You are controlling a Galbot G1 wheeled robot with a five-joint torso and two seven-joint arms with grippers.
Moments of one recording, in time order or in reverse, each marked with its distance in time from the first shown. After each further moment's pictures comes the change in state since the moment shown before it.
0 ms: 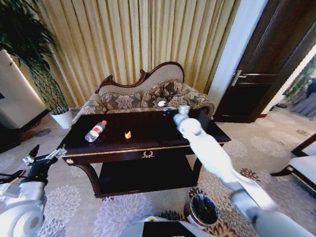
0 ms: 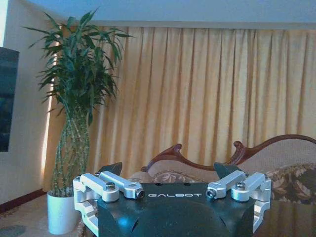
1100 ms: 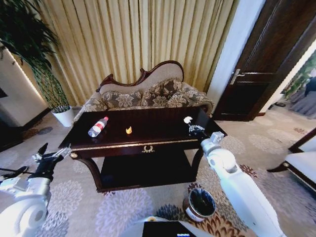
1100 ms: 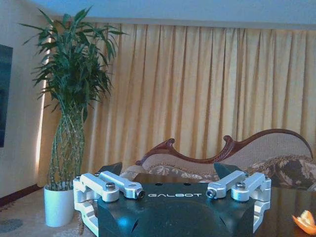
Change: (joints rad) left arm -0.005 0.045 0.025 0.037 -0.019 -0.019 0.017; right arm -0.441 -0.018 0.288 0.265 -0.078 0.067 0.000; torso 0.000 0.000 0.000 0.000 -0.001
